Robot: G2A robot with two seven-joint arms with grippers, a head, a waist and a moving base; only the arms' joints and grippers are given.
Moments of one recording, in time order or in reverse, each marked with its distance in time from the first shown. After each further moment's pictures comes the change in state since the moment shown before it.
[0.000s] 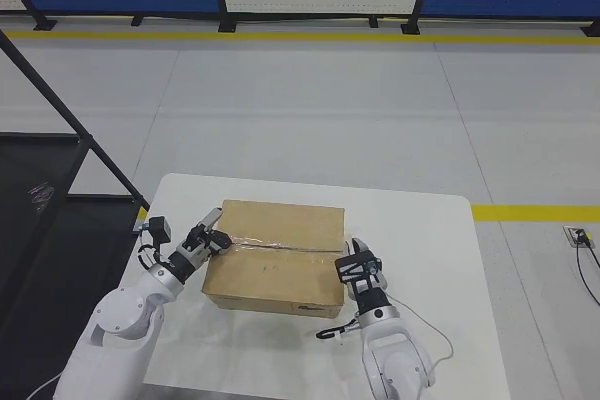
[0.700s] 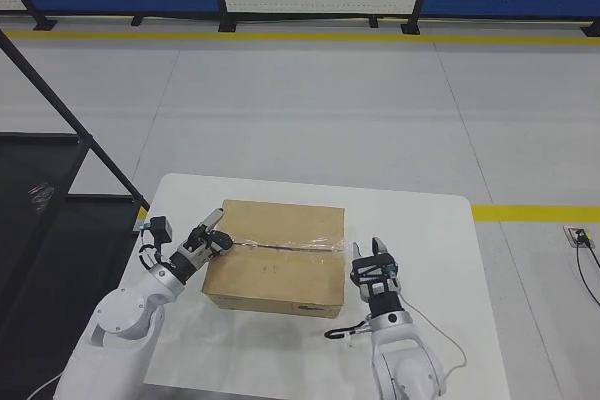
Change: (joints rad) left arm 0.002 0.000 0.001 -0.007 0.002 0.000 -0.008; right arm -0.049 0.009 0.036 -0.061 0.050 0.041 -0.020
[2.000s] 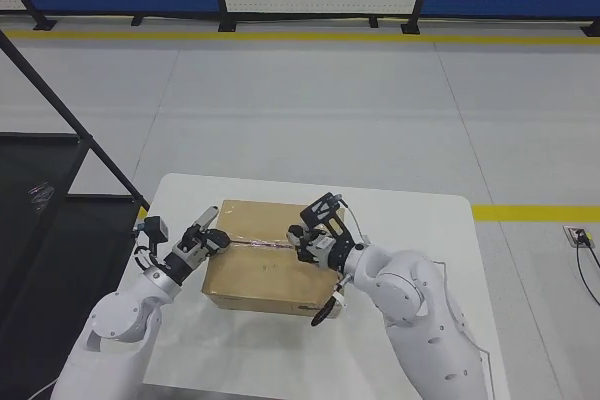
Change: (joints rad) left arm 0.029 0.001 -0.024 -0.044 -0.031 -0.023 0.011; right arm 0.495 0.010 -0.028 0.258 0.781 -0.523 0.714
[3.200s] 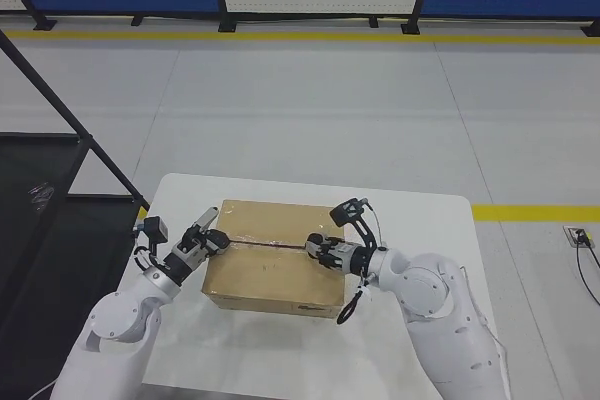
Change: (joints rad) left arm 0.002 0.001 -0.003 0.004 0.005 -0.002 -0.008; right arm -0.024 0.064 0.090 0.051 0.241 -0.012 0.064
